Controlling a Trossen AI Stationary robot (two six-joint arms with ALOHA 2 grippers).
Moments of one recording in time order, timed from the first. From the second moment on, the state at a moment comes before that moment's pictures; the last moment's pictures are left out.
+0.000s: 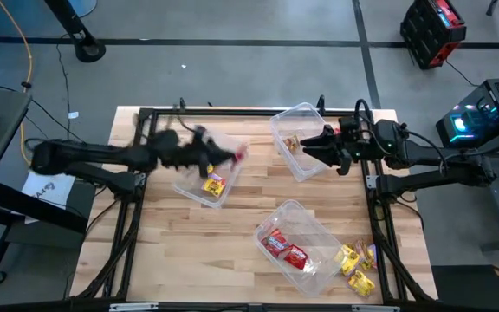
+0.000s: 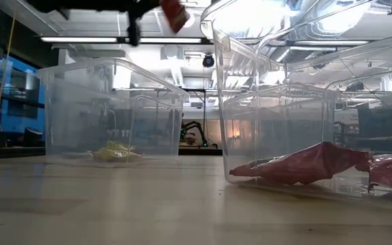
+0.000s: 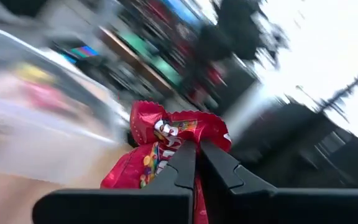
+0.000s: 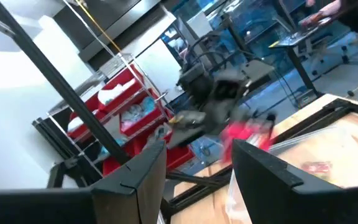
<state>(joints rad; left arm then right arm) 0.09 1.16 0.72 0.45 0.06 -0.72 -0.10 0.86 0.82 0.16 -0.10 0.62</state>
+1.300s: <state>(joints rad) 0.11 1.62 1.68 -0.97 0.45 -0.05 -0.10 0.86 0.82 0.15 -0.11 0.63</state>
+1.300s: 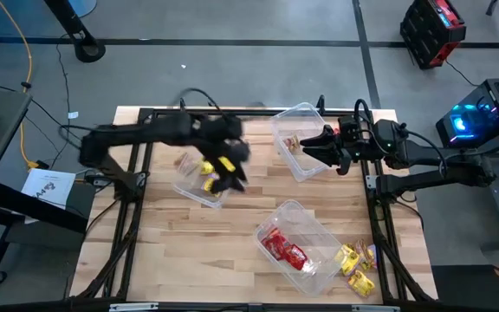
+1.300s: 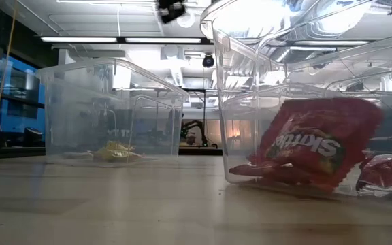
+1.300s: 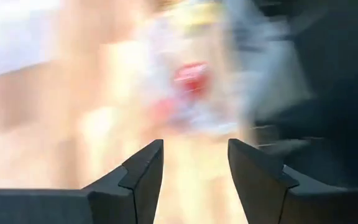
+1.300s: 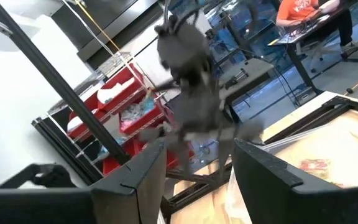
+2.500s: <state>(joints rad) 0.73 1.24 0.51 -0.63 -0.16 -0.88 -0.12 0.86 0.82 0.15 -0.11 0.60</state>
